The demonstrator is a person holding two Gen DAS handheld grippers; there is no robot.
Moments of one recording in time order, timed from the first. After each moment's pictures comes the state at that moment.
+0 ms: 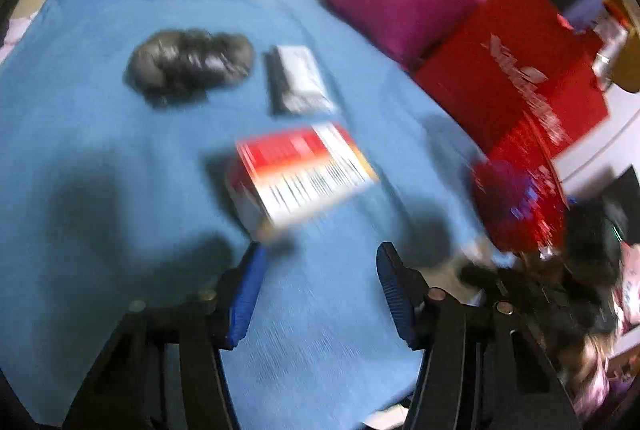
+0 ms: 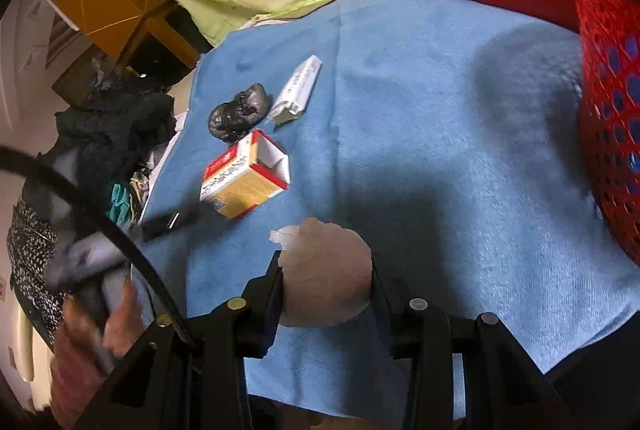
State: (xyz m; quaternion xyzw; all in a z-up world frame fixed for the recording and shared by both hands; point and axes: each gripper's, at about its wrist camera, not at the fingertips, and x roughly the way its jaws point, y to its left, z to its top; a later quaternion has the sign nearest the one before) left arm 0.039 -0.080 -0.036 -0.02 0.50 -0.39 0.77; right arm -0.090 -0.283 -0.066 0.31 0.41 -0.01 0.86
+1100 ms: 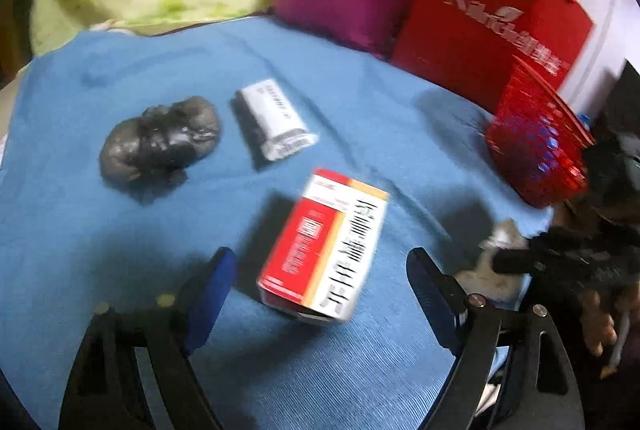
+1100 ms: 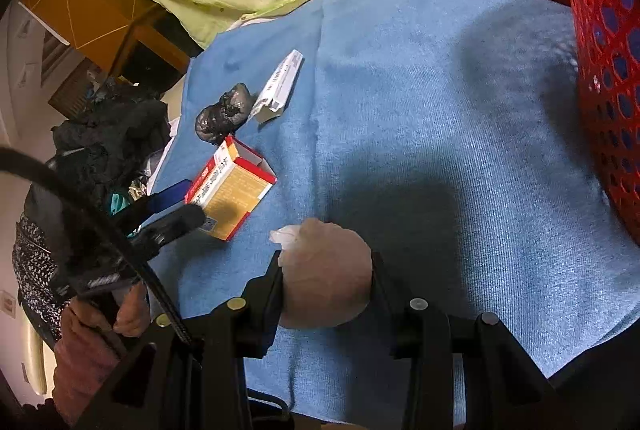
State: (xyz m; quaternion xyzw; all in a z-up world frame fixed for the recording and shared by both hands) left arm 0.061 -0.115 -0.033 0.13 0.43 -0.42 0.79; right arm -0.085 -0.288 -0.074 0.33 0.41 -0.01 0.85
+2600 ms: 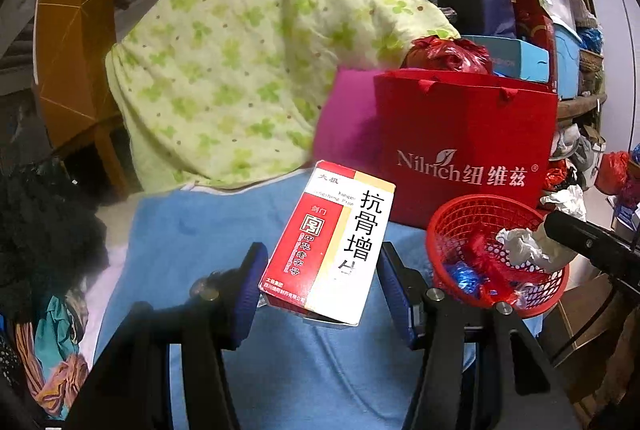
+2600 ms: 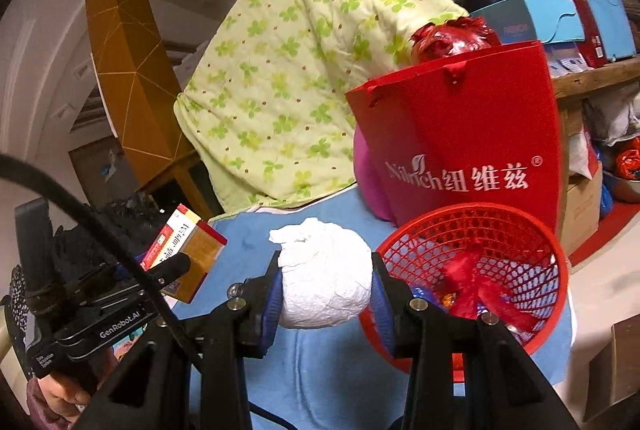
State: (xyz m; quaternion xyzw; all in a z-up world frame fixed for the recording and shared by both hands) left arm -0.133 -0.209 0.166 0.15 0.21 -0.28 0.92; right arm -0.275 -0.361 0.124 0.24 0.14 -0.12 0.95
